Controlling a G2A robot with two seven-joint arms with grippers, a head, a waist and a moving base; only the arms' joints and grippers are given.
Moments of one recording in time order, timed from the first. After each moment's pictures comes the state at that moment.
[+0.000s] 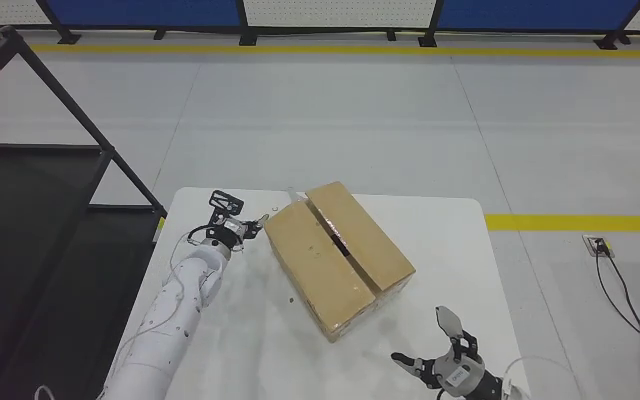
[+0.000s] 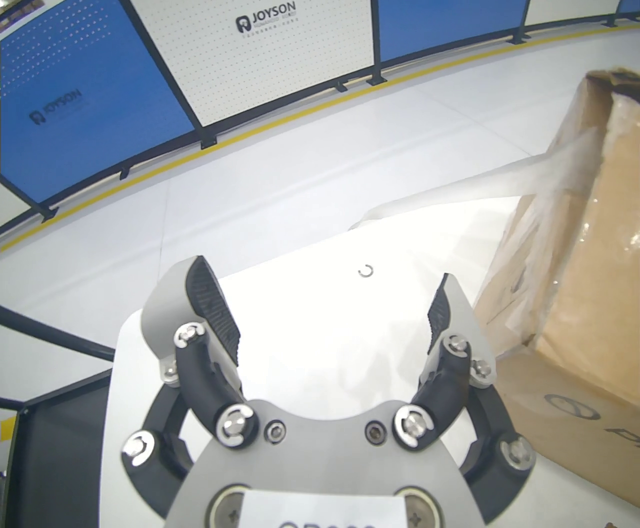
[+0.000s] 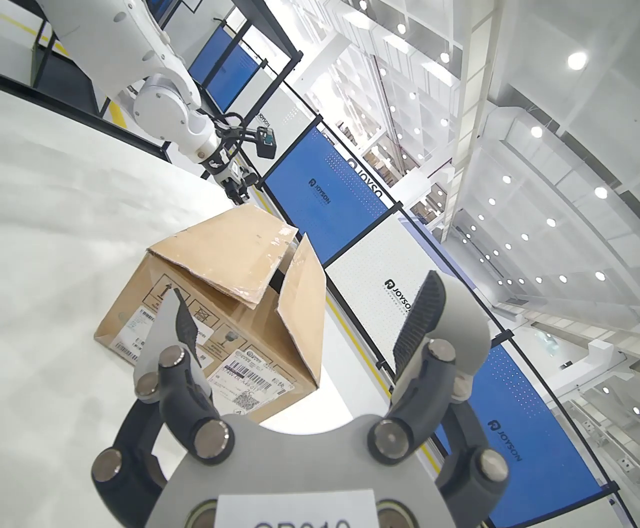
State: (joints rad) left arm 0.56 -1.32 -1.15 -0.67 1.47 -0.24 0.23; right arm -1.67 -1.15 1.53 -1.93 -2.15 -0.21 -0.77
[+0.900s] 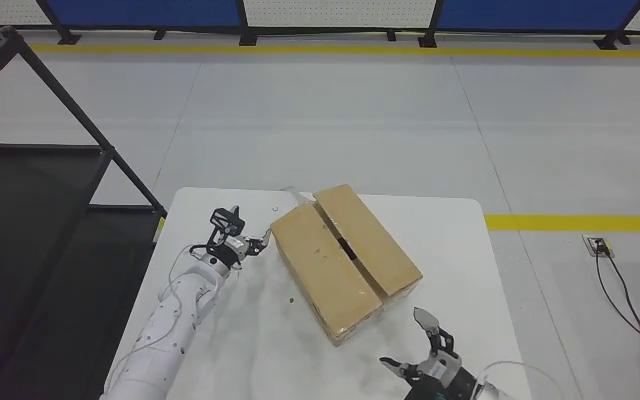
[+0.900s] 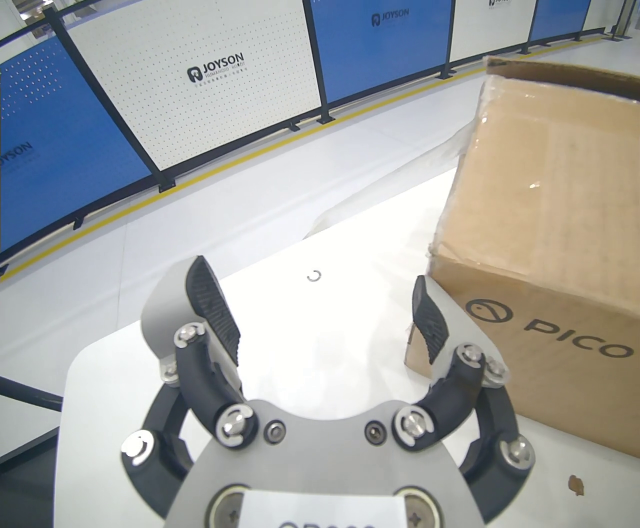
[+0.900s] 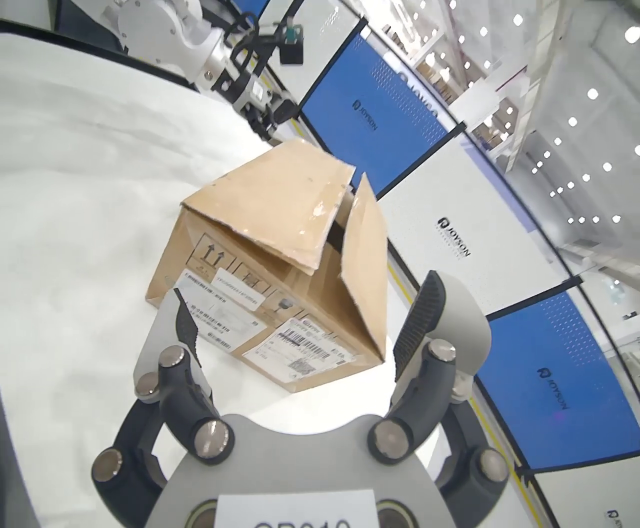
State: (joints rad) left arm 0.65 -1.28 -1.18 -0.74 1.51 -0.37 0.42; right arm -1.67 -1.16 1.44 -1.97 -2.07 -0.35 -0.35
